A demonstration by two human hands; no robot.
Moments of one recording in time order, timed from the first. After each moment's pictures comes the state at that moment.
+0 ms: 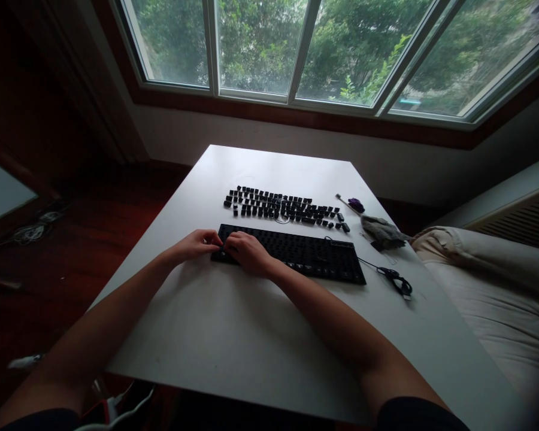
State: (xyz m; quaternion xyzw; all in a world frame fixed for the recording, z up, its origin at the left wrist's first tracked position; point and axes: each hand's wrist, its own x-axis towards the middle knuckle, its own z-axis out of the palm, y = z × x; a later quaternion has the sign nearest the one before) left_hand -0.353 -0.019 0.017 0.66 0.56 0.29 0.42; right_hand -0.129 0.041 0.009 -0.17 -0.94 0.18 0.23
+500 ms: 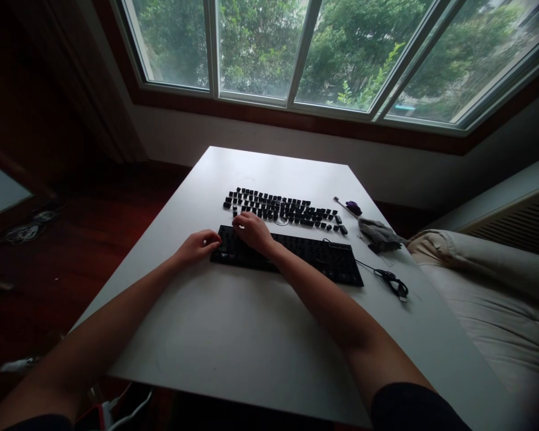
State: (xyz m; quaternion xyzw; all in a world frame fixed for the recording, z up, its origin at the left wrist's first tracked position) left_hand -0.350 -0.024 0.008 0.69 0.58 0.33 0.27; right_hand -0.138 0.091 0.020 -0.28 -0.92 0.12 0.25
